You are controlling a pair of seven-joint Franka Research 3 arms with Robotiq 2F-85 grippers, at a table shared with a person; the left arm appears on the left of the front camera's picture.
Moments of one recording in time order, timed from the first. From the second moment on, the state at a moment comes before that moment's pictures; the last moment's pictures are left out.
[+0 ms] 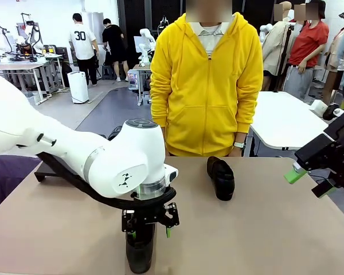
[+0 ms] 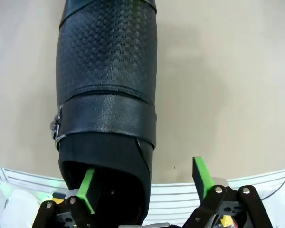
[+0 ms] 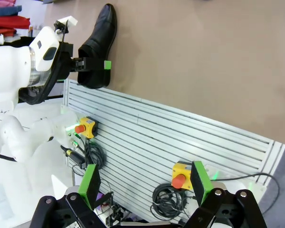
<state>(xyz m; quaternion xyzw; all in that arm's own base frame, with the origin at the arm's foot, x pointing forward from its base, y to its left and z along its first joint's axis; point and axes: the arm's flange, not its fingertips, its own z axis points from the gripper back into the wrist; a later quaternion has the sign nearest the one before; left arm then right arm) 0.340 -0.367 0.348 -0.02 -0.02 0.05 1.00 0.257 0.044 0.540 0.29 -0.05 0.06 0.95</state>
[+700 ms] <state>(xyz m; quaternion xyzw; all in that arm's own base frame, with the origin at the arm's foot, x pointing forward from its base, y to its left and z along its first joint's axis) 0.347 -0.365 0.351 -0.01 -0.02 0.05 1.00 0.257 0.044 0.540 0.29 -0.05 0.06 0.95</state>
